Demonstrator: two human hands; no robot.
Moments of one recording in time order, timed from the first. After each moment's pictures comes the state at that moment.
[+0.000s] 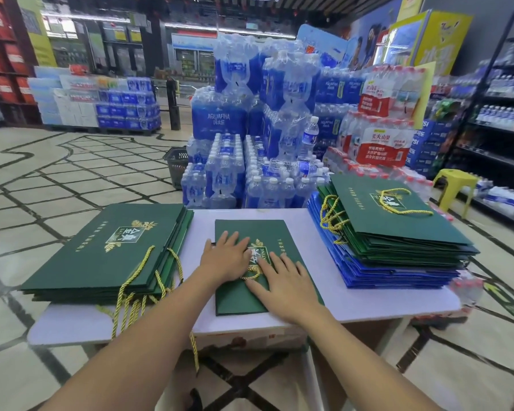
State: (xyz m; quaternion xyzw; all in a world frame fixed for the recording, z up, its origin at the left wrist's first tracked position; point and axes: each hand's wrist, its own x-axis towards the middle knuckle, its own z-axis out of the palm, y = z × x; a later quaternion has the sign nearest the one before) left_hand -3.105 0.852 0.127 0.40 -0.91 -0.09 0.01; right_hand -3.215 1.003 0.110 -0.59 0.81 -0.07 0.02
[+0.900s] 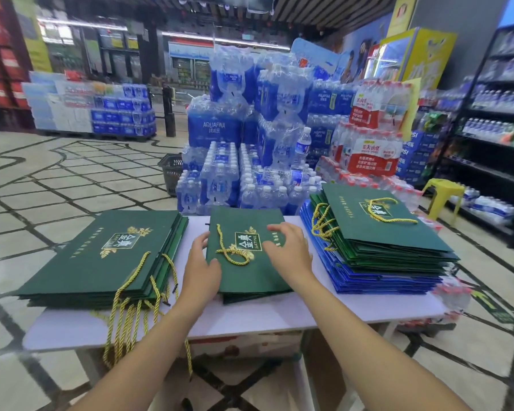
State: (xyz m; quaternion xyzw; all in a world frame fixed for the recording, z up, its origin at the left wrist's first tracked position) left_hand -3.055 0.918 0.146 0.40 -0.64 -0.49 0.44; right_hand -3.226 0.989 0.178 -0.43 0.78 -0.45 0.08
